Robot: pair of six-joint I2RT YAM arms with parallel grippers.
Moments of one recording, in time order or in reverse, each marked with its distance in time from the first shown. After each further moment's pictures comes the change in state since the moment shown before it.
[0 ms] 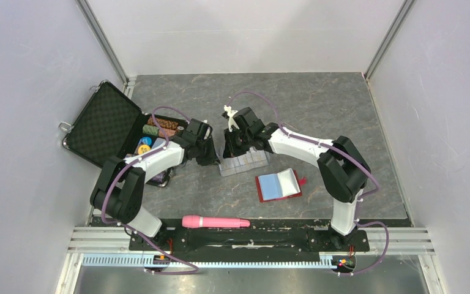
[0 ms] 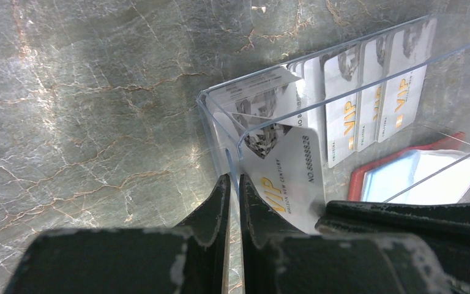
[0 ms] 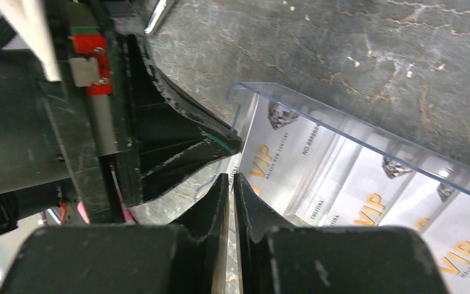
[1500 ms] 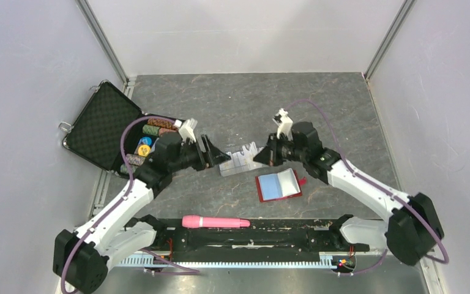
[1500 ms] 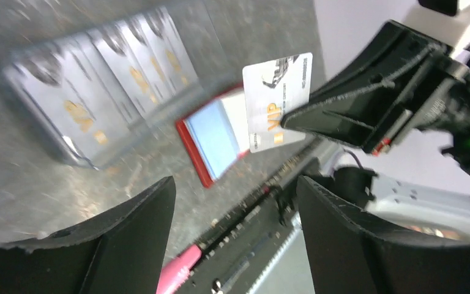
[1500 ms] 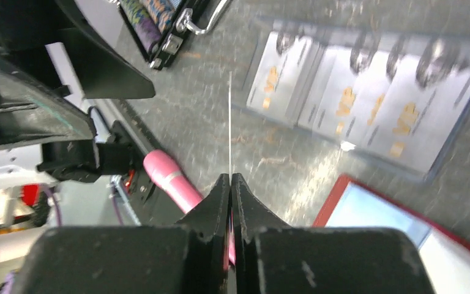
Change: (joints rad) left arm -0.013 -0.597 -0.165 0.115 0.224 -0.102; right arm -0.153 -0.631 -0.512 0.205 -0.116 0.112
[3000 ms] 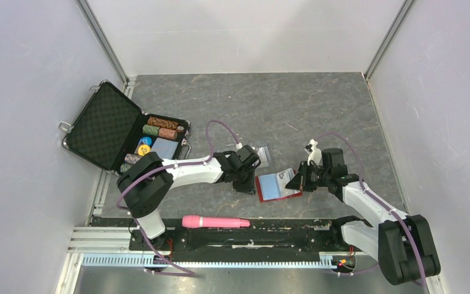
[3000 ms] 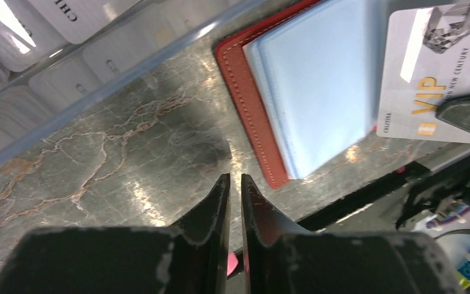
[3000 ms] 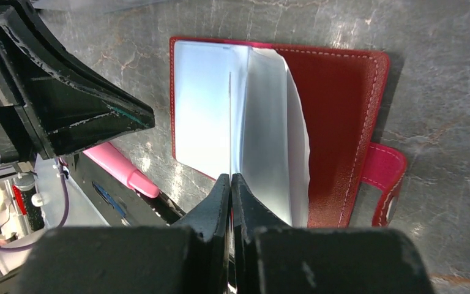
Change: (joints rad) left arm -0.485 0.759 0.278 -0.127 -0.272 -0.101; right arm -0.424 -0.200 -0.472 -0.114 -0.227 -0.136
